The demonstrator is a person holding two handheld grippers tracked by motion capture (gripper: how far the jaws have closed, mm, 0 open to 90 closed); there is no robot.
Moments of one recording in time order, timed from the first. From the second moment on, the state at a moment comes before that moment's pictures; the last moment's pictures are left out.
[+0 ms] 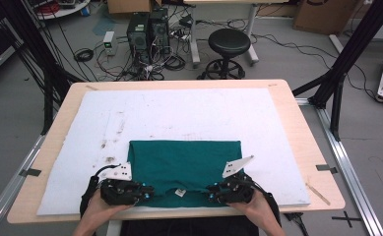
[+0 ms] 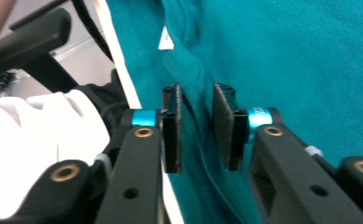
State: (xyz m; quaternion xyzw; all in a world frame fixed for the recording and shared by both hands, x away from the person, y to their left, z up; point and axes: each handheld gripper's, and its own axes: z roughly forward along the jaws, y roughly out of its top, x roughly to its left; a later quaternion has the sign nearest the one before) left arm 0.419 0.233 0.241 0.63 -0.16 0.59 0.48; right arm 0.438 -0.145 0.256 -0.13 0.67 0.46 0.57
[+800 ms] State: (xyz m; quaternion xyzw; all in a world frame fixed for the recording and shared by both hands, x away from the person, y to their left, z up) left arm 0.433 0.191 0.235 0.53 -0.07 0.72 0.45; right arm 0.444 -0.127 0.250 -0.06 0.58 0.44 0.68
